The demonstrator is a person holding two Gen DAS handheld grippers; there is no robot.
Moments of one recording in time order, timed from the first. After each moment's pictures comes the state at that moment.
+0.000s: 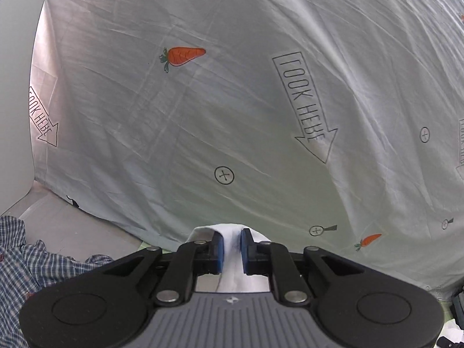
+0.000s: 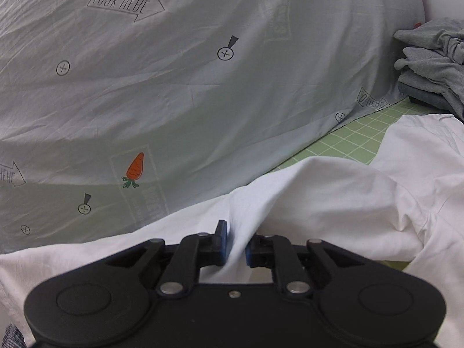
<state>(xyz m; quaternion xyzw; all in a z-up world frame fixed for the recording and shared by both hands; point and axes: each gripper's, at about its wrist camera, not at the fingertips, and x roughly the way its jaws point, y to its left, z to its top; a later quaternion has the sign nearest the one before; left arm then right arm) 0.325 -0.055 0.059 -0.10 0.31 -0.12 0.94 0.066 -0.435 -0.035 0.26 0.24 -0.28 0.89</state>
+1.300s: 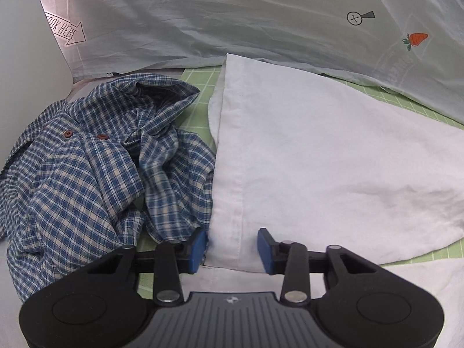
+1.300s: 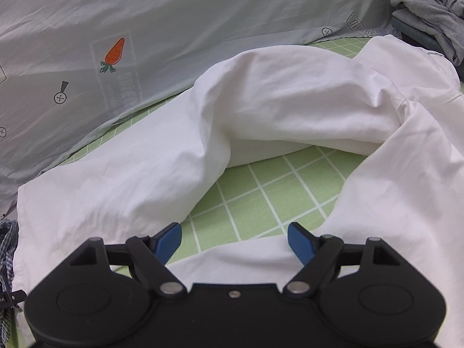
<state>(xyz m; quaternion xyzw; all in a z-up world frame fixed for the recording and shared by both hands) 0.195 -0.074 -0.067 0.09 0.48 -0.04 0.87 0.021 -0.403 -0.091 0.27 0.37 -0.26 0.85</state>
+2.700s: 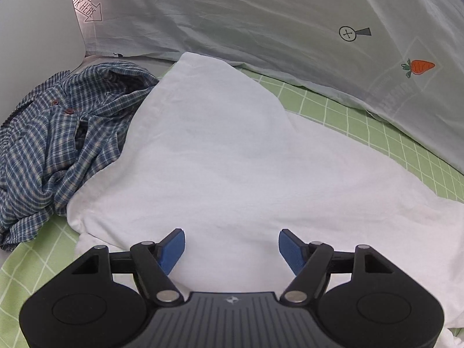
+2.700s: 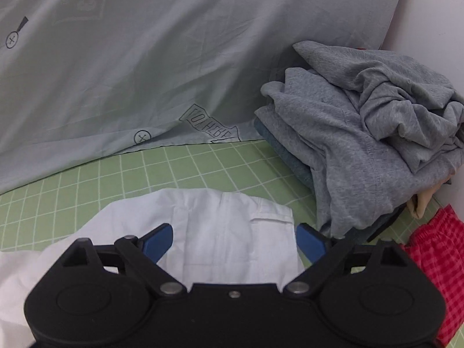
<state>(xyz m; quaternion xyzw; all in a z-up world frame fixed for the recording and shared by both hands) 0.190 -0.170 -0.070 -0.02 0.49 0.04 0.87 0.000 -0.761 -0.071 0.10 0.37 -0.40 0.83</state>
